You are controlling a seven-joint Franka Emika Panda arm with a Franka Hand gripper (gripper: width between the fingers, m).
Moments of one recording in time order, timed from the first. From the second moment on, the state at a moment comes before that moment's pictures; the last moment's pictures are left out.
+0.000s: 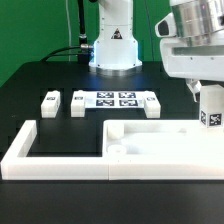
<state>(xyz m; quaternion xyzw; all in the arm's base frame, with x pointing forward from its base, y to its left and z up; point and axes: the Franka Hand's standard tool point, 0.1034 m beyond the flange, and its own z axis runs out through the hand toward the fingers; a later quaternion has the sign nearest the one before) 0.641 0.114 0.112 -0.88 0.45 0.01 0.13</state>
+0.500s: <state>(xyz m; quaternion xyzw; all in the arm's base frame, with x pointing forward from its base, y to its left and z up) 0.644 0.107 0.114 -0.97 0.23 -0.03 0.11</state>
